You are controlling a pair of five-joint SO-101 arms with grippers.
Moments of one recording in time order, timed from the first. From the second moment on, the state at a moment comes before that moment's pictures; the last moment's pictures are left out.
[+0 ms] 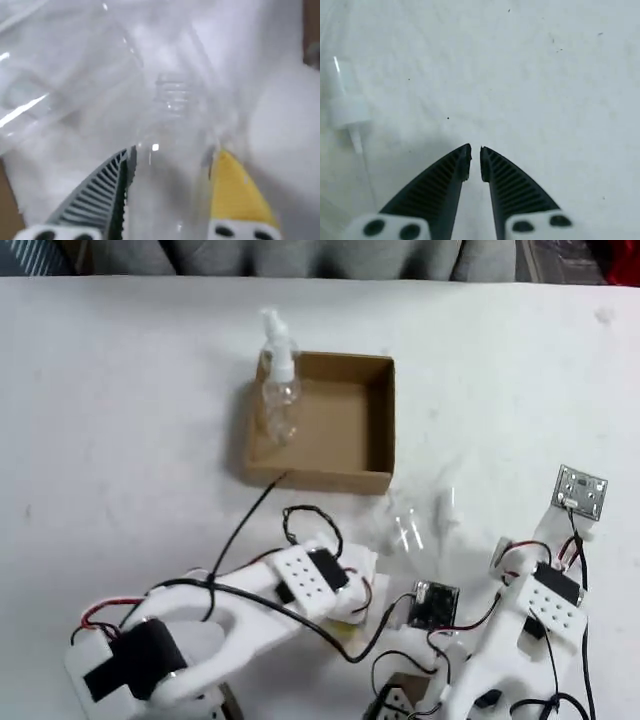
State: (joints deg) left arm 50.0 -4.2 46.7 39.2 -46.7; right arm 34.0 -43.0 70.2 41.3 14.8
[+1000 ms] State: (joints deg) left arm 28.2 -4.0 44.0 47.4 -30.1; right arm 34.0 -43.0 70.3 41.3 14.8
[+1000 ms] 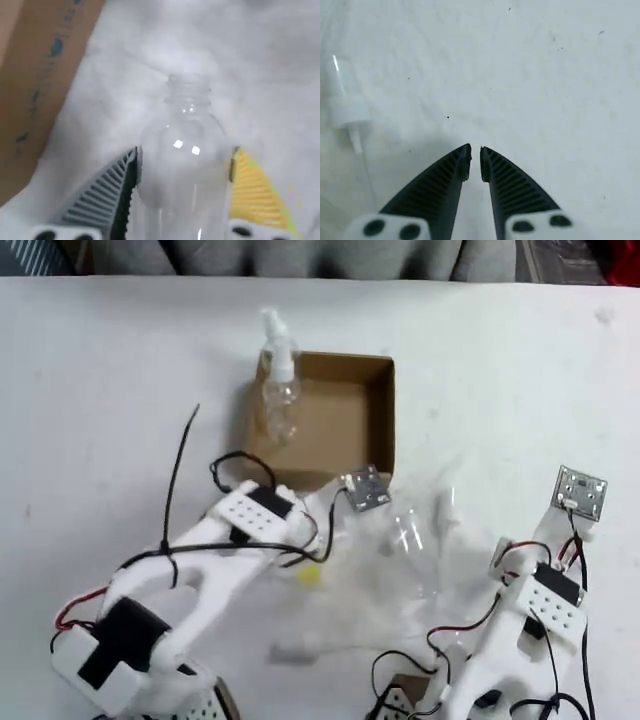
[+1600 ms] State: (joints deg) left arm 26.3 -3.9 34.0 58.8 -46.2; right arm 34.0 -43.0 70.3 41.3 14.8
